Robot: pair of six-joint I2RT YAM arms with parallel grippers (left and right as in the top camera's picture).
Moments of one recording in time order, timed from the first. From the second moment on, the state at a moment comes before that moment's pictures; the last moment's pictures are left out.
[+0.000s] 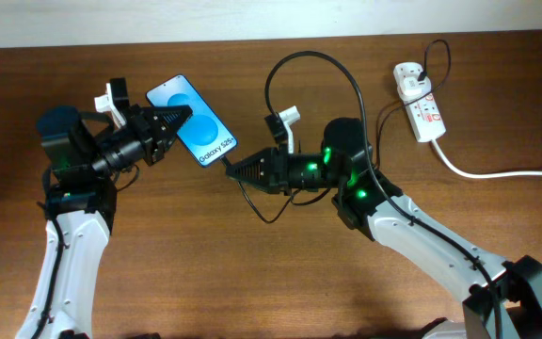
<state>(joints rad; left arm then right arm) 0.16 1.38 0.93 0.16 1.06 -1.13 0.53 1.55 0.92 0.50 -0.97 1.26</state>
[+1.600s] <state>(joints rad) 0.01 1.39 0.99 0.16 1.03 -0.92 0.35 1.56 0.87 0.57 -1.10 1.10</state>
